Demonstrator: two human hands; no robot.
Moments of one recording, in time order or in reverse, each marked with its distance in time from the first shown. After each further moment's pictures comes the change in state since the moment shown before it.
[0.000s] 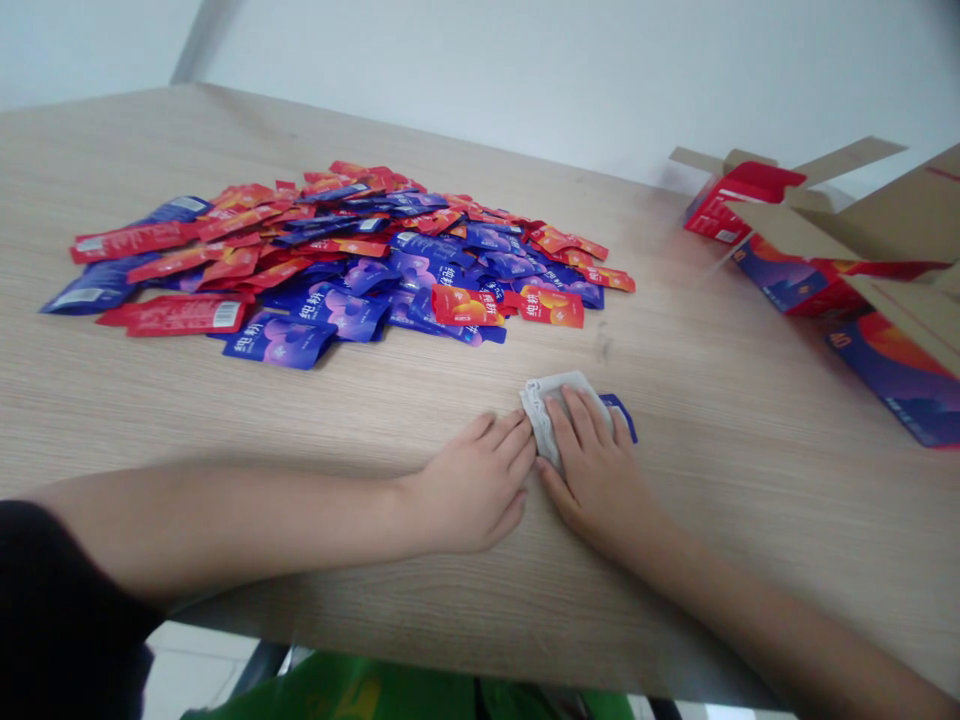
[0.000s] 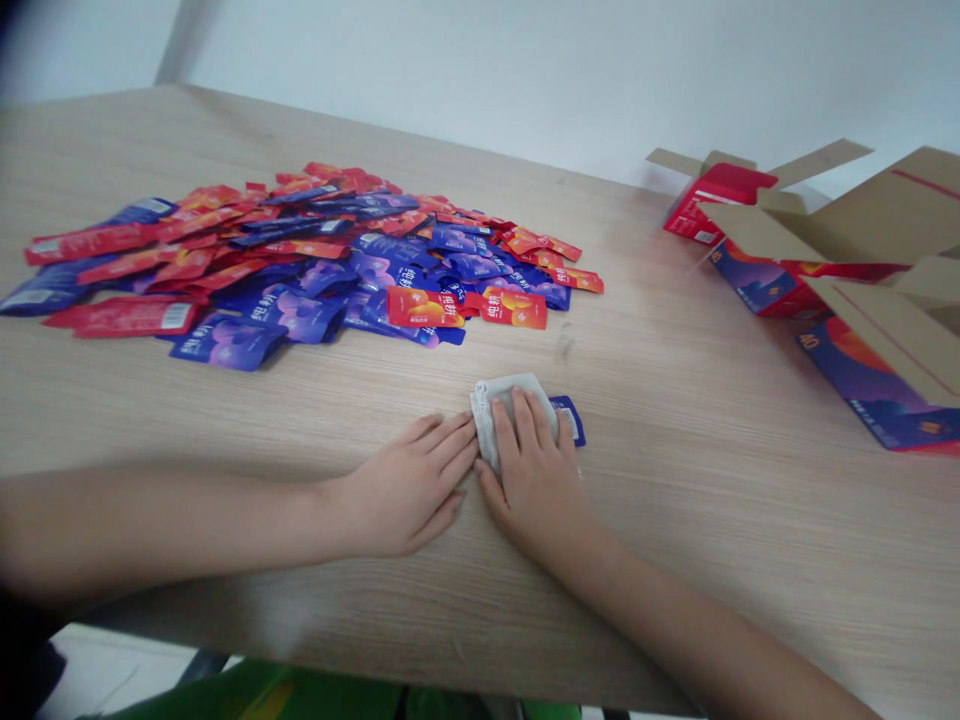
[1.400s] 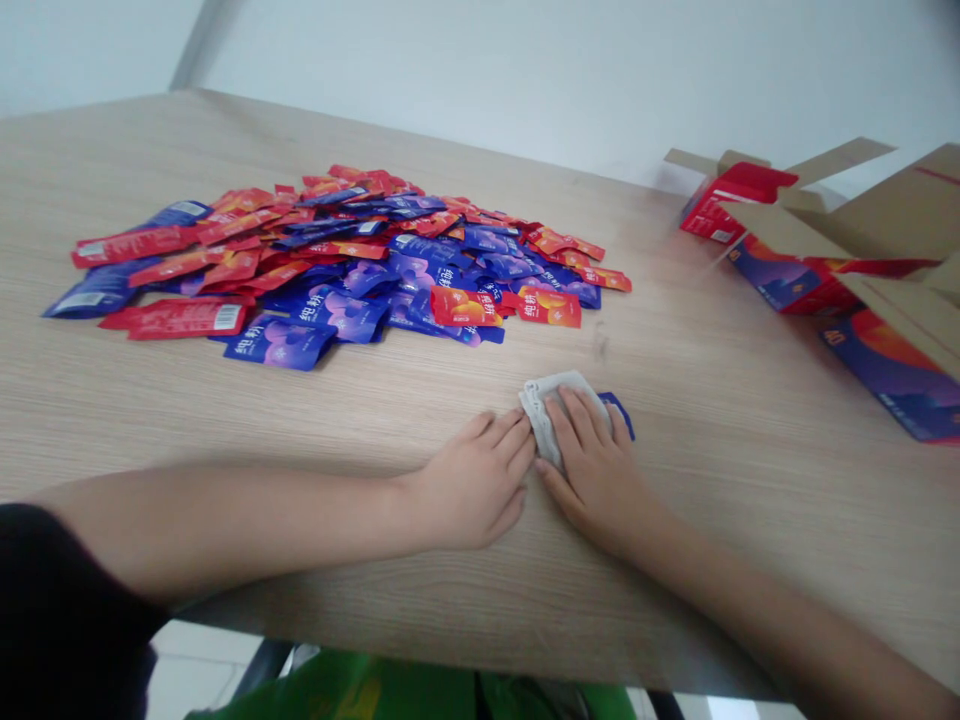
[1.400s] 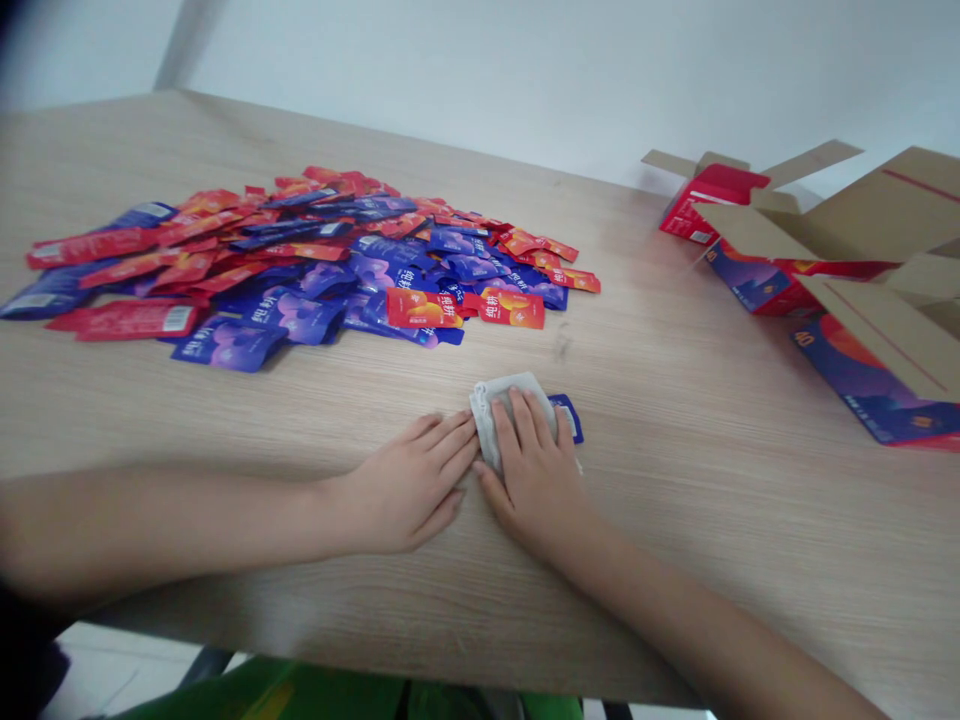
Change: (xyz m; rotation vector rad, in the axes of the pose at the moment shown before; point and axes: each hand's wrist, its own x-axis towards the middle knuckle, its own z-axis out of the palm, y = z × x) left_hand 0.000 0.000 0.001 0.005 0.000 -0.014; right_hand -0.002 0.007 0.001 0.031 -0.003 -0.029
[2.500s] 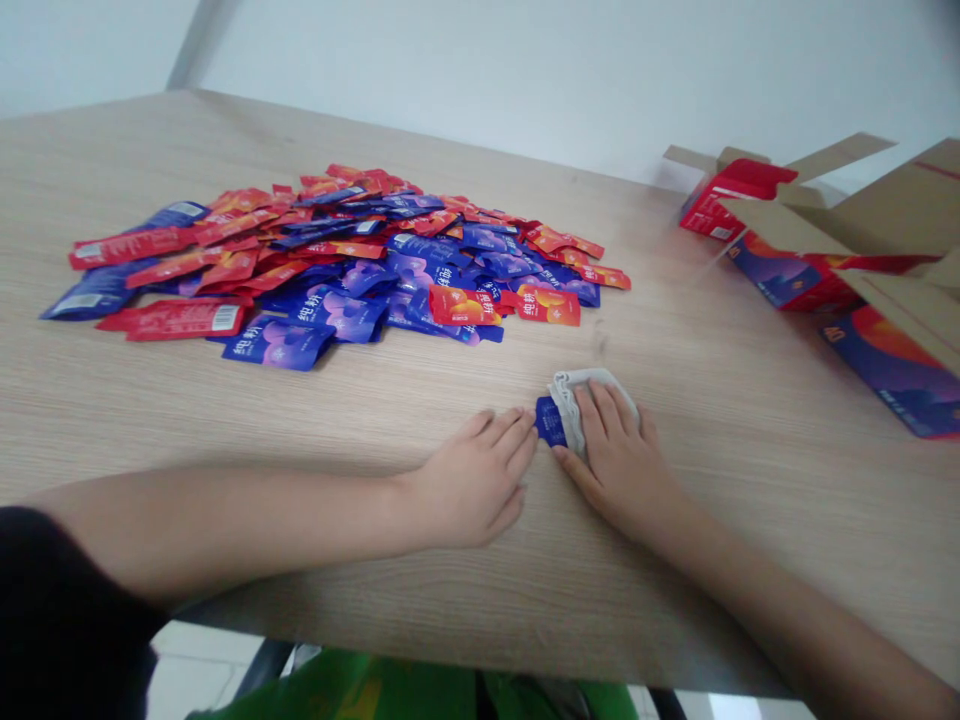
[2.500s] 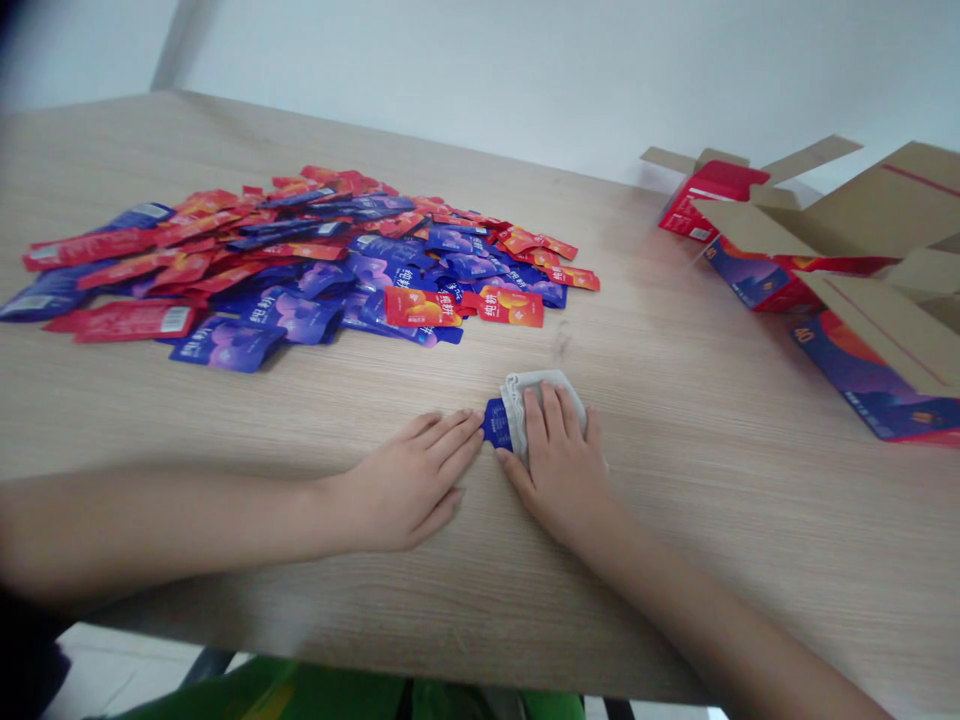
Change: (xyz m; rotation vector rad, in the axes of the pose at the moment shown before) left_hand 0.000 -0.001 0.001 -0.008 -0.018 0.002; right_hand -0.003 0.019 0.004 -0.076 -0.049 0.139
